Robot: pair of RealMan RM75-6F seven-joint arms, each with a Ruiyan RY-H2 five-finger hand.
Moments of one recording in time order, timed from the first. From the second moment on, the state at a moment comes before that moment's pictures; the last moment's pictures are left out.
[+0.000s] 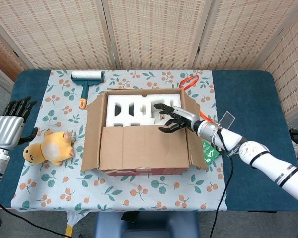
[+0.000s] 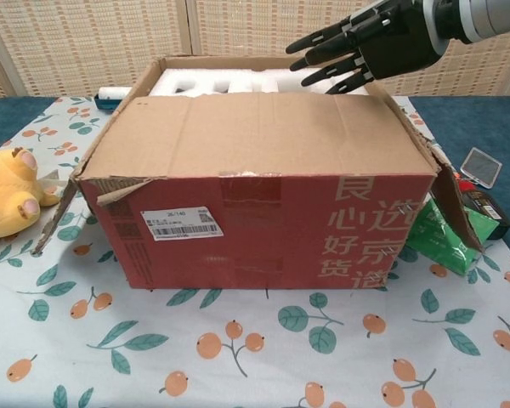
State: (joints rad) left arm -0.48 -1.00 -0.20 -1.55 1.28 1.14 0.02; right arm 0.76 -1.29 0.85 -1.40 -0.74 -0.21 0.38
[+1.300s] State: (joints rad) left arm -0.56 -1.06 -0.24 -1.68 1.12 1.12 0.30; right arm -0.05 -0.97 1.25 -2.34 -0.85 -0.04 0.34
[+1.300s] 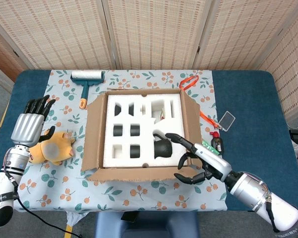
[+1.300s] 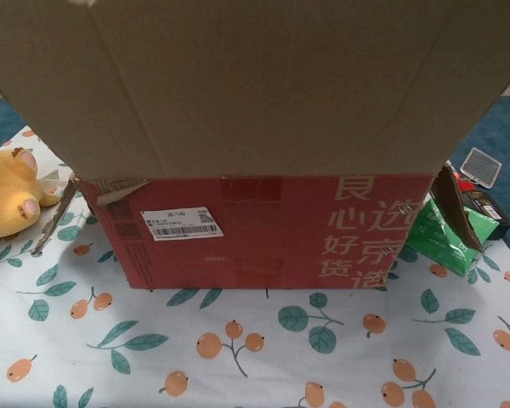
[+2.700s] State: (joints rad) left arm -0.27 -1.06 -0.06 -1.67 1.30 1.38 0.11; right arm -0.14 -1.19 0.53 -1.79 -1.65 0.92 -0.31
